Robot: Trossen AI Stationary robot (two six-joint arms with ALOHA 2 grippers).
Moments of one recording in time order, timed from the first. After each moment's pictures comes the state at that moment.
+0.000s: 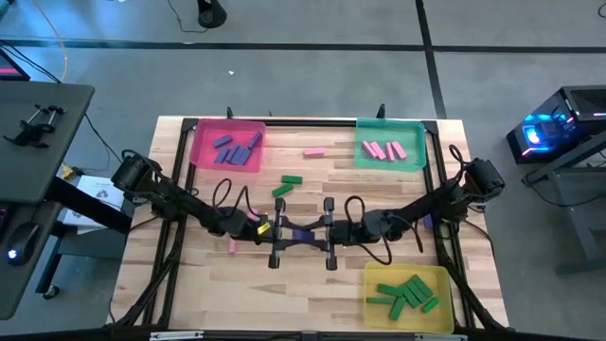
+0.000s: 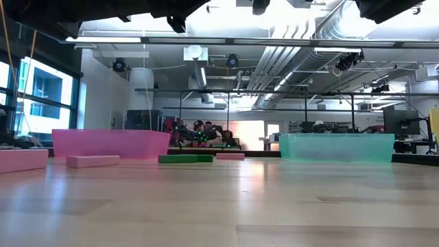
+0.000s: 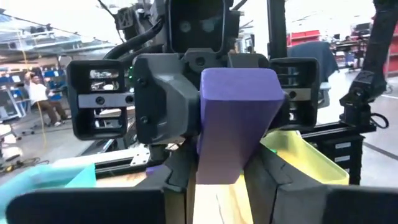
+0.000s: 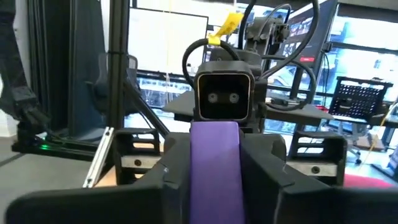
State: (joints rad) left arm -0.37 1.67 0.66 1.14 -0.27 0.18; right arm 0.35 1.71 0.85 0.99 0.28 -0.17
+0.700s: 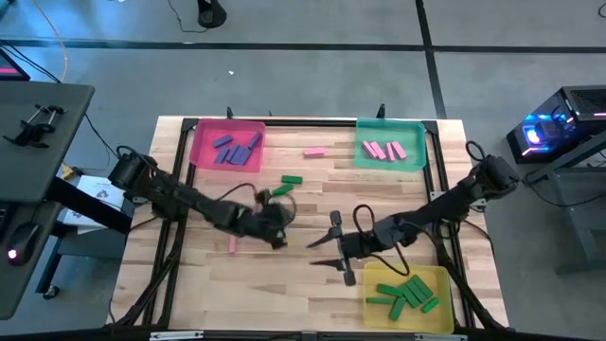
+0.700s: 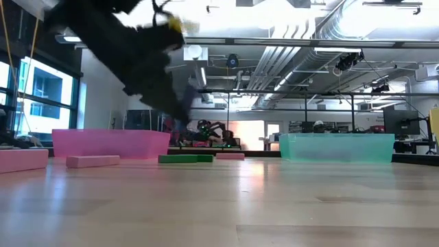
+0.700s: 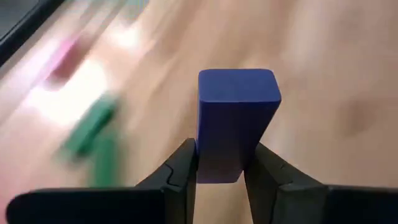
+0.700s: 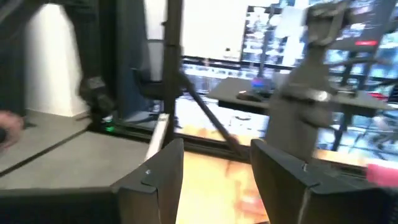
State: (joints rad) left arm -0.31 1.64 0.81 -0.03 -0.61 -0.35; right arm 0.45 1.59 0.85 0.78 0.22 -0.11
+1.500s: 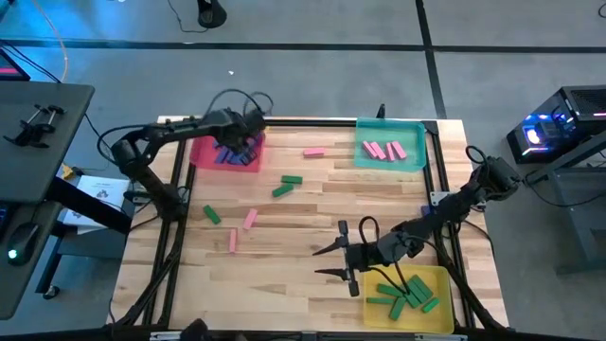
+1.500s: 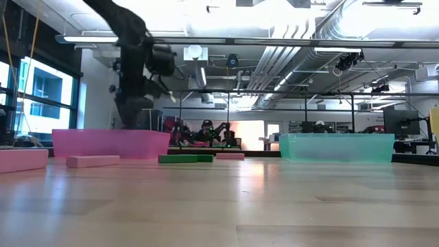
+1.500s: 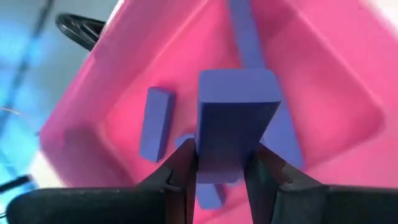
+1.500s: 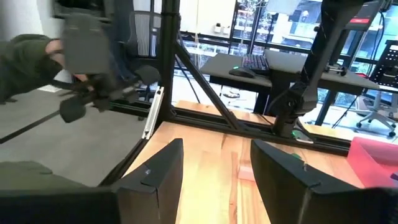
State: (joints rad) left arm 0.62 1.63 1.12 -0.95 -0.43 -0.08; right arm 0.55 1.58 0.85 0.67 0.39 -0.10
